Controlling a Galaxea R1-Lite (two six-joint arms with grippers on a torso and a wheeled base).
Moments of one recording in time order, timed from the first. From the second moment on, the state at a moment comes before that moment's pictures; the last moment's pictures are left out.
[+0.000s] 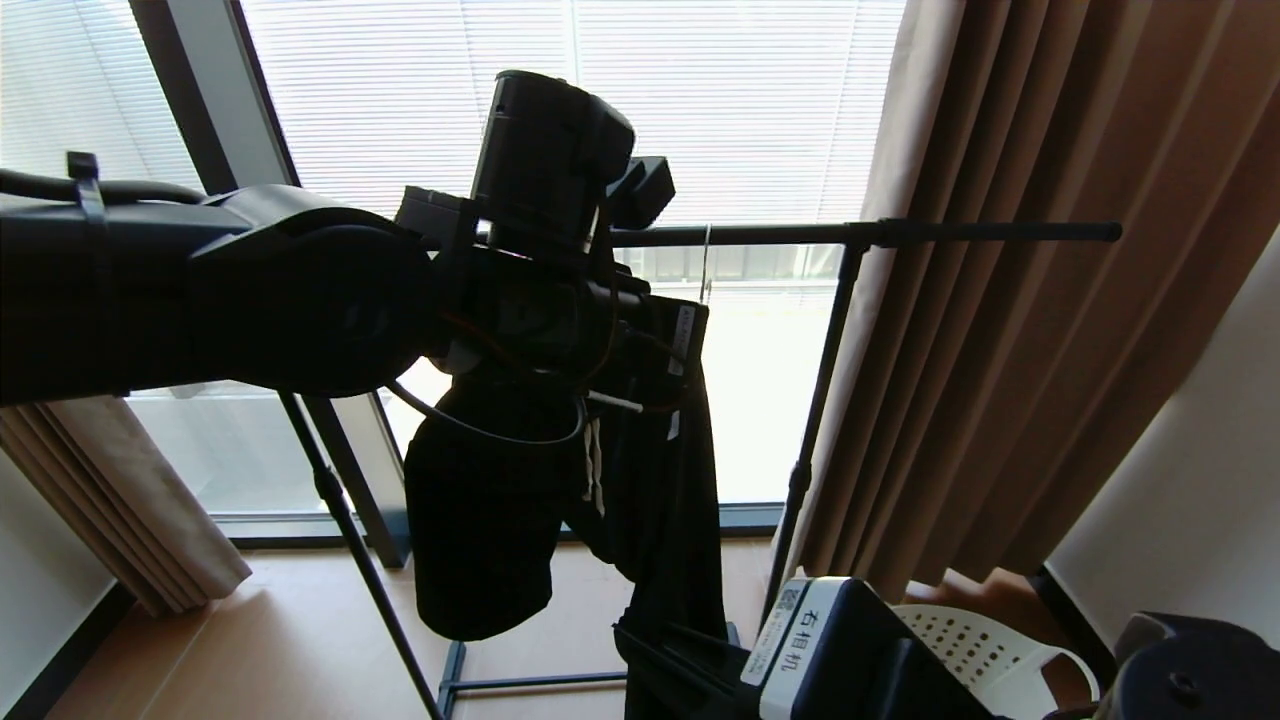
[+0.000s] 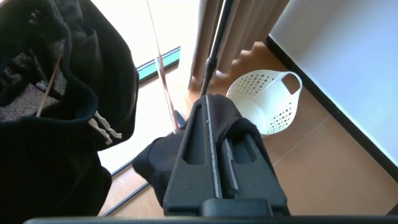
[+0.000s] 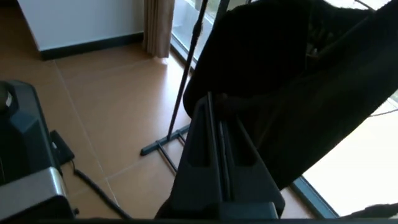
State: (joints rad) left arm -0.73 1.90 -1.62 0.18 0.05 -0.11; right arm 1.24 1.65 -0.56 -0.90 -0.34 -0.13
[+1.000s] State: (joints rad) left arm -0.70 1.66 -1.25 0.19 0.00 -0.12; right arm 0.76 1.55 -0.69 -0.49 -0.34 -0.26
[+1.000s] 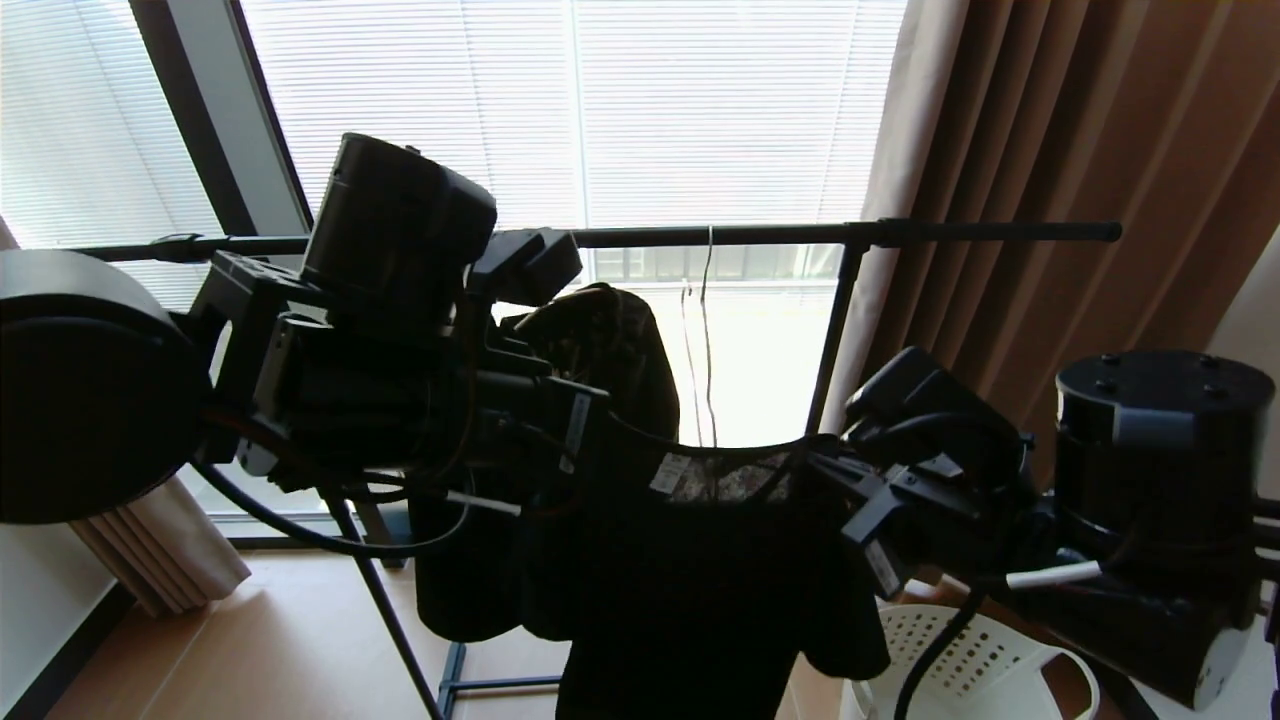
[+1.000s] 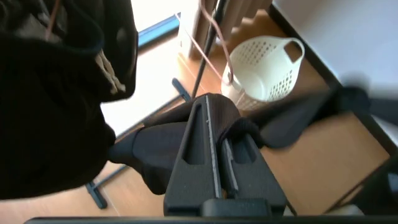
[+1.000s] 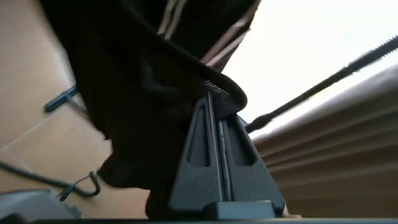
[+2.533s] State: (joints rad) left arm -0.90 1.62 -1.09 0.18 -0.21 -0.29; right arm 0.78 1.74 -0.94 -0.66 -0.38 0.14
